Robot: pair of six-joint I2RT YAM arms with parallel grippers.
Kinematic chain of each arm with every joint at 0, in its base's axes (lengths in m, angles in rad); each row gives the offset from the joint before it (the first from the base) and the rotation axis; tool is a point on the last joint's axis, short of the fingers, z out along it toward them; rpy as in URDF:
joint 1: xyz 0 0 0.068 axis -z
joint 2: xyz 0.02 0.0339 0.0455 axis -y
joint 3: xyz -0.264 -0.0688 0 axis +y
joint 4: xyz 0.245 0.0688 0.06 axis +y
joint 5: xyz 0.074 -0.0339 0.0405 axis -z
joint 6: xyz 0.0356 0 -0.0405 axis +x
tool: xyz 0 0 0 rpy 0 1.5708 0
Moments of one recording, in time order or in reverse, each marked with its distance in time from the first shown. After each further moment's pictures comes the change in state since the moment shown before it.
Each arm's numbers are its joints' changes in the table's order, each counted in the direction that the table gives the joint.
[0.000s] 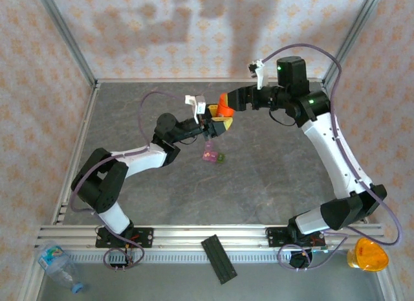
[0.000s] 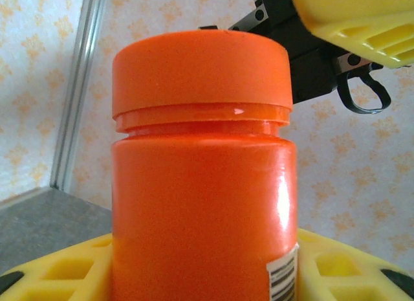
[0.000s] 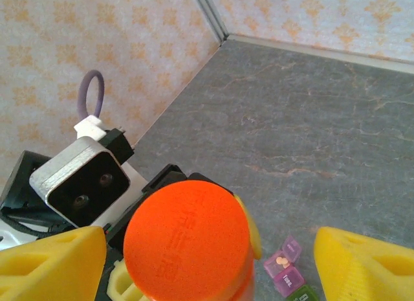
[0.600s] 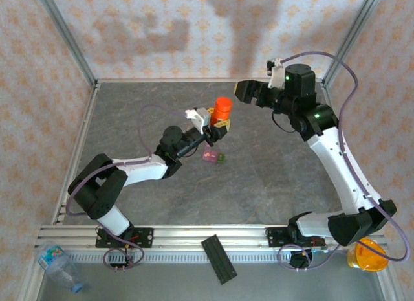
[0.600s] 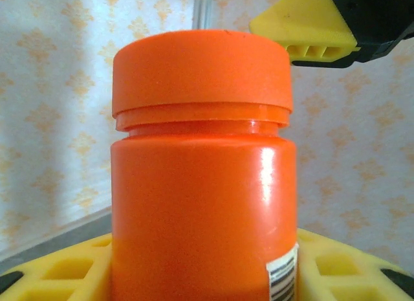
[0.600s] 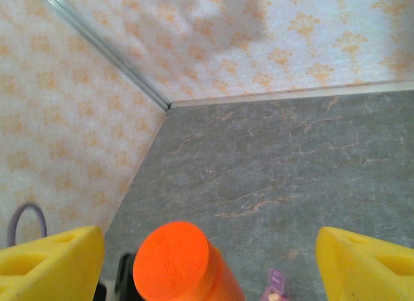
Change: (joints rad) left arm 0.087 0.056 0.132 0.055 -0.432 0.347; right arm -0.005 0.136 0.150 -0.187 0.277 0.267
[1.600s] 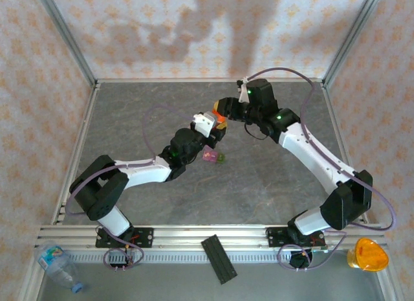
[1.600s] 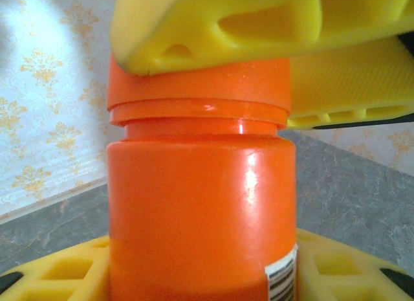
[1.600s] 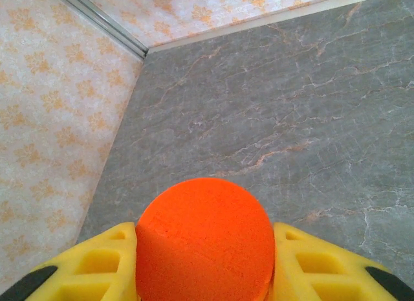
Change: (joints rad) left arm 0.093 0.000 -0.016 0.224 -0.380 0.183; right arm -0.169 -0.152 0.164 -0.164 0.130 0.157
